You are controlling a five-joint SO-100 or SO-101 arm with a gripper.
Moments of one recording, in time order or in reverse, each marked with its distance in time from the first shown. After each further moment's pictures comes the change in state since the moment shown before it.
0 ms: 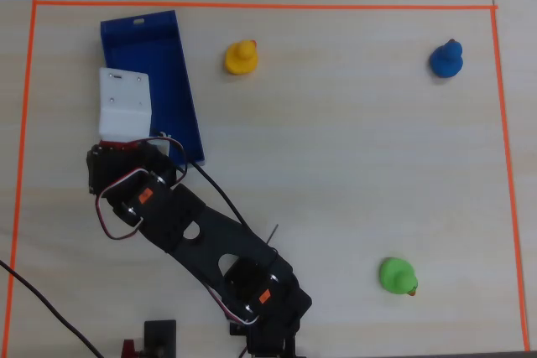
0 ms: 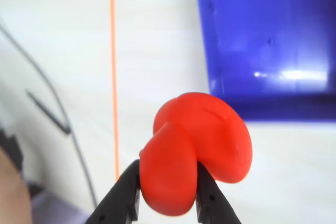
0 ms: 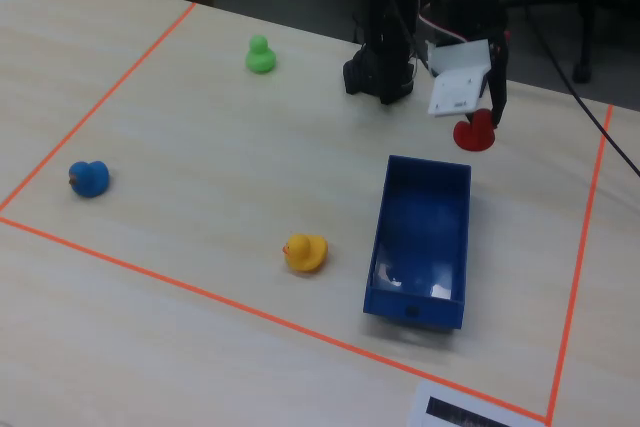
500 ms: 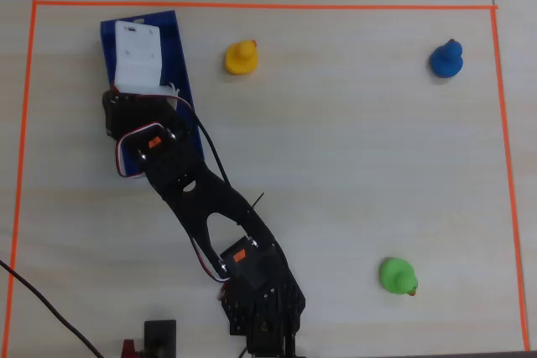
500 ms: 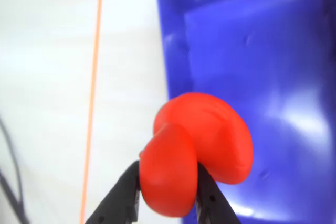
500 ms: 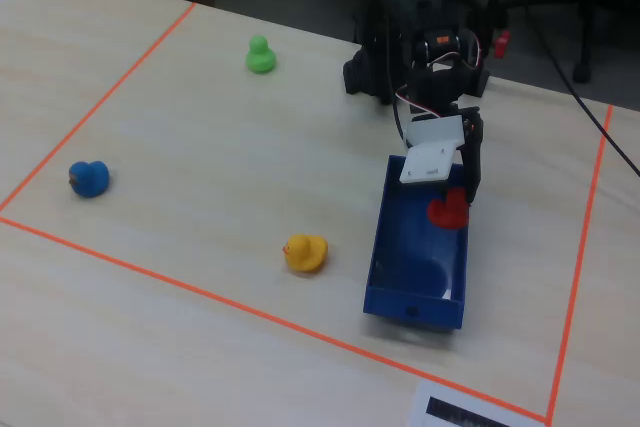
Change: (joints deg) arm 11.5 -17.2 5.8 -33.2 -12.9
